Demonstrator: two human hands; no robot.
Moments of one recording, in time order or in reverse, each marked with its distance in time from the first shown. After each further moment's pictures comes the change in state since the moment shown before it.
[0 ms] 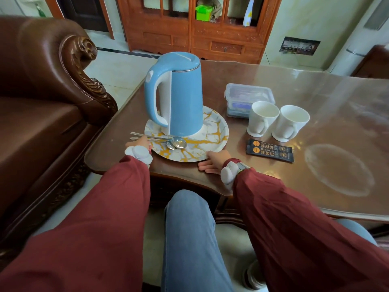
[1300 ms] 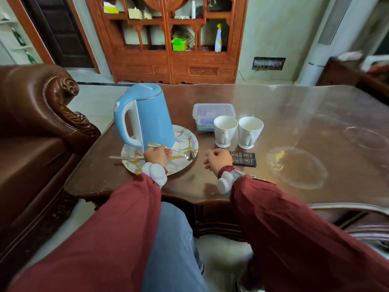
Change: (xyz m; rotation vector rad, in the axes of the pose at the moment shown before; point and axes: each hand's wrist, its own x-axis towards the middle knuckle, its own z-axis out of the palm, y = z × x) left_hand -0.125 -0.005 0.110 -0.257 -0.198 0.315; right_hand -0.042 0.010 -0.087 0.073 0.450 -0.460
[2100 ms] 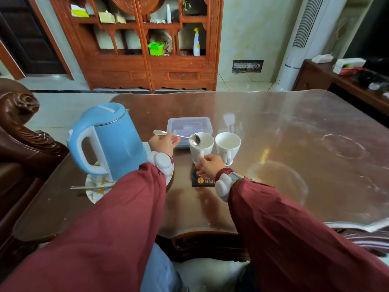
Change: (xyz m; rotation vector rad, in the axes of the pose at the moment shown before) left_hand 0.008 0.024 0.143 -0.098 -0.161 0.013; right_hand 0.067 -0.020 -0.055 0.092 -0.153 0.153
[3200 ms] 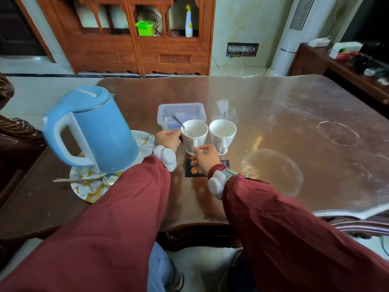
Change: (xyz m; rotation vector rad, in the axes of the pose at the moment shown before) left_hand 0.010 -0.040 0.003 0.549 -0.024 0.019; right_hand 0.007 0.020 0.009 0.097 0.127 -0.077
